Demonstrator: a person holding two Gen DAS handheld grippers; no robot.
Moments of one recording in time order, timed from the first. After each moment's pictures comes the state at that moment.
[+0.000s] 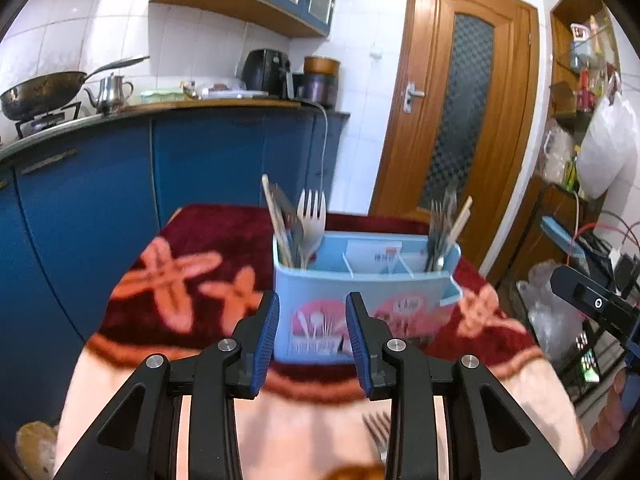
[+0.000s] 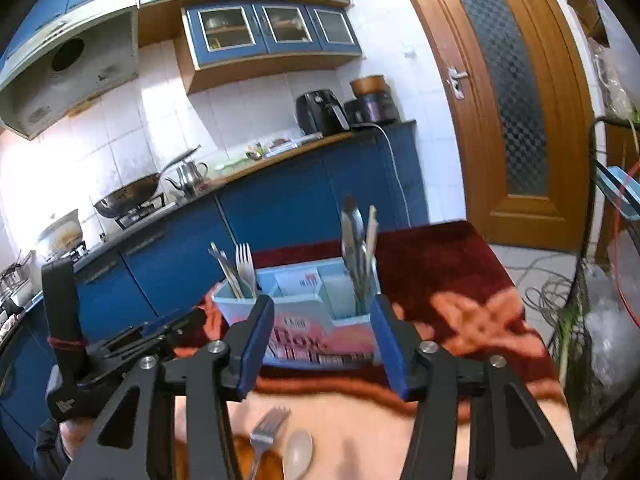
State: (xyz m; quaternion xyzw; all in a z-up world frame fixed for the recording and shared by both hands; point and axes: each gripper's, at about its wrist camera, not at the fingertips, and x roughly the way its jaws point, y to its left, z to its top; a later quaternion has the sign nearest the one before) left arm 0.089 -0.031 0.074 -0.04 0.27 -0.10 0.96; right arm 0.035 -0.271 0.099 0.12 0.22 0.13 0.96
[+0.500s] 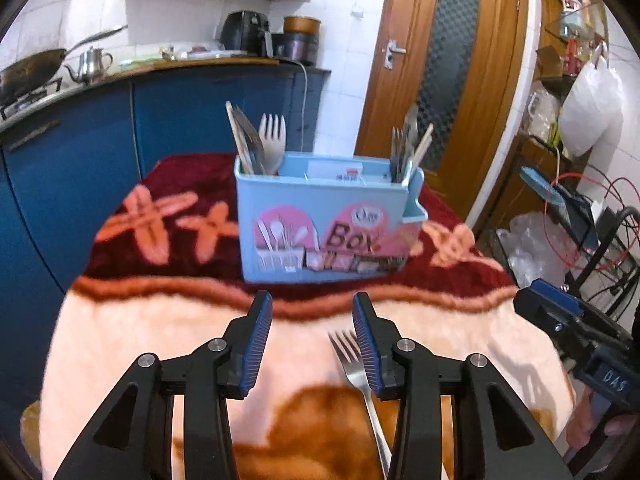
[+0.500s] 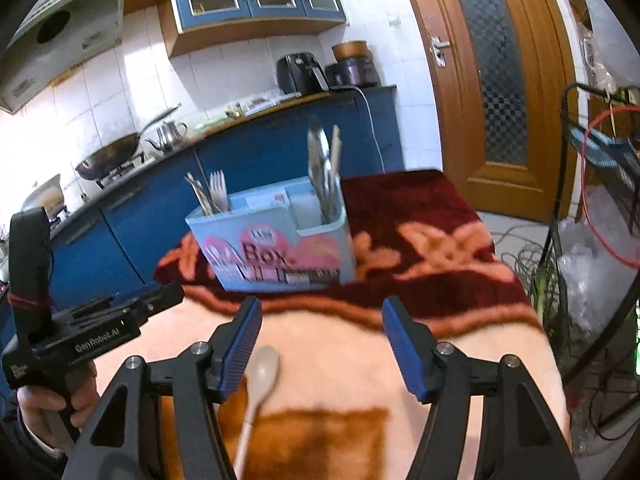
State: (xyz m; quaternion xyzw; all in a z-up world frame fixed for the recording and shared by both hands) left arm 0.056 -0.050 0.047 -0.03 0.34 -0.14 0.93; right arm 0.001 -0.278 0.050 0.10 0.29 0.10 0.95
